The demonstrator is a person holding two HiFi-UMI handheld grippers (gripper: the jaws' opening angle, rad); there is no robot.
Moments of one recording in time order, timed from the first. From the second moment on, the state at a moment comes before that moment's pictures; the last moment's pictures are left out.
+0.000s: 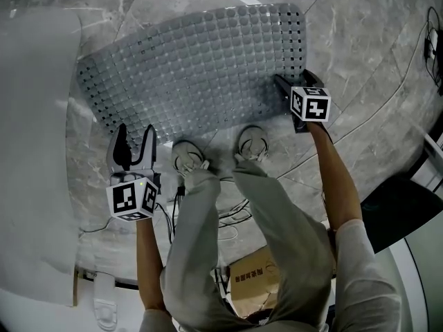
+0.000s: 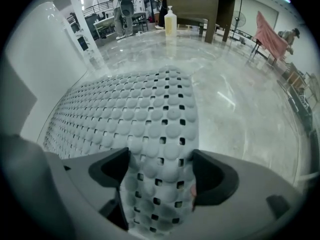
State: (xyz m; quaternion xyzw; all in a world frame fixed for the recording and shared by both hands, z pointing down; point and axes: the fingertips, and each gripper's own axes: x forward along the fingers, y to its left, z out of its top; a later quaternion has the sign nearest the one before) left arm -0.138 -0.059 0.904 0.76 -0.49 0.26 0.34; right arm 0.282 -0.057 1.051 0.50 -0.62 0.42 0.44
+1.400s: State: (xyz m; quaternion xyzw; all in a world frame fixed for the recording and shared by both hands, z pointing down) left arm -0.258 -0.007 1.028 0.64 -0.52 0.36 0.43; right arm 0.232 -0.052 1.045 0.45 -0.62 0.41 0.49
